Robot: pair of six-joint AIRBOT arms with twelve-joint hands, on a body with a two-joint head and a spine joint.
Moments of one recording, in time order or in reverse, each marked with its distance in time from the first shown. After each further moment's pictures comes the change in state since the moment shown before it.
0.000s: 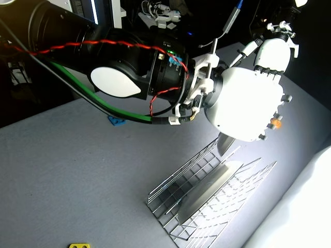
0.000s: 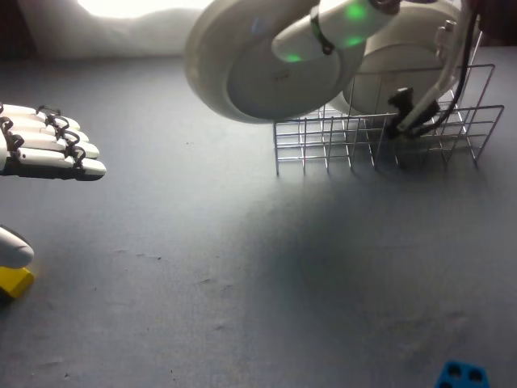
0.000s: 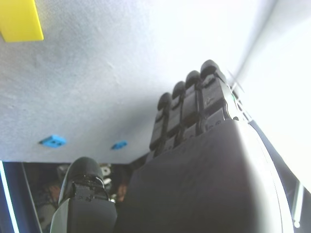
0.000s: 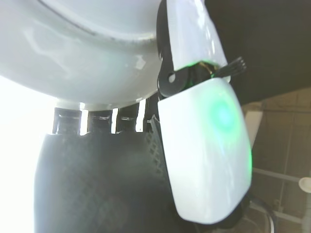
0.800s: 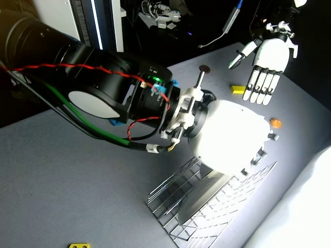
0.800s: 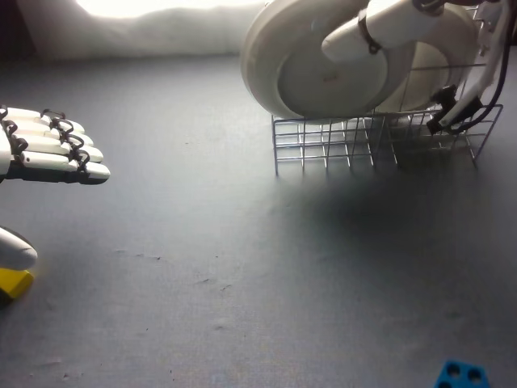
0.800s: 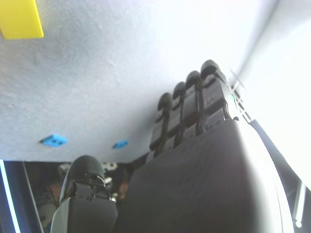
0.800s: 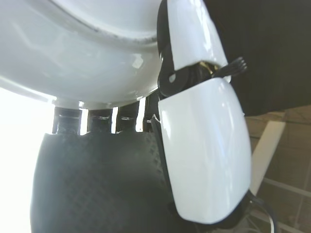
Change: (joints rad) left arm 0.000 0.001 -0.012 0.002 0.001 0.000; right arm -0.036 0.036 0.047 -0.008 -0.018 -0.019
